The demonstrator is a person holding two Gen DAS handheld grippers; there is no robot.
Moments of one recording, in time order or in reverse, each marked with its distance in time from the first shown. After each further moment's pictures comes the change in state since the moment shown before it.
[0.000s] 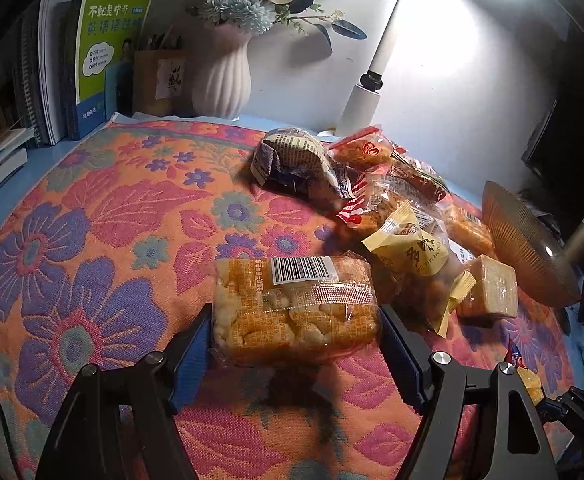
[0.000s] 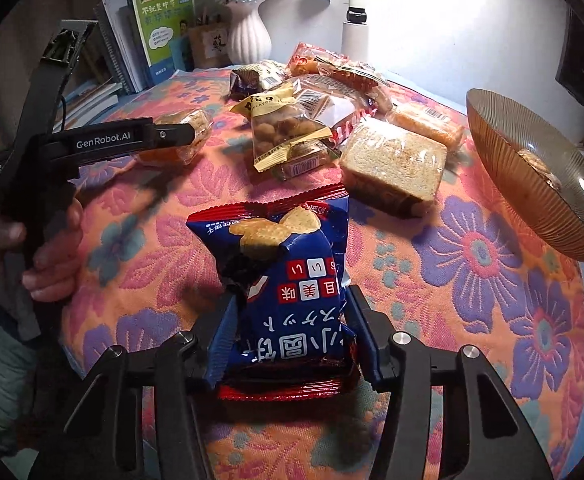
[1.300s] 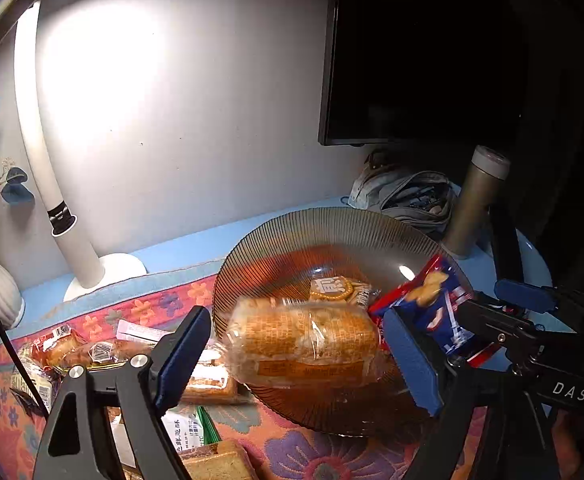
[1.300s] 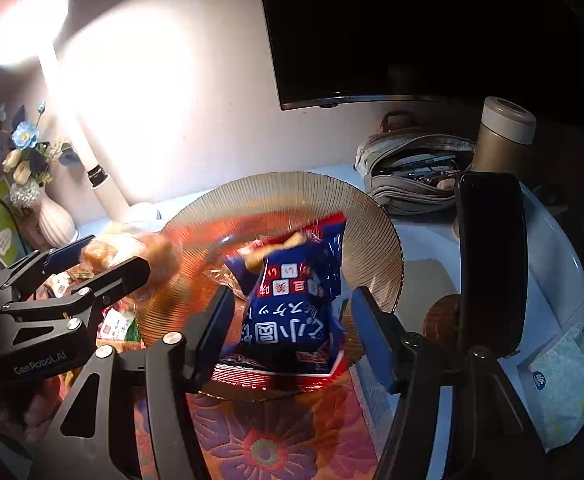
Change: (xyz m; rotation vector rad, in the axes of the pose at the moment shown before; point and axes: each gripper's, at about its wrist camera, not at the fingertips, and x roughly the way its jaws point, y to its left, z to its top) left arm 0.041 -0.321 0.092 0.503 -0.016 -0.235; right arm -0.096 -0.251 0.058 0.500 -0.200 -0.302
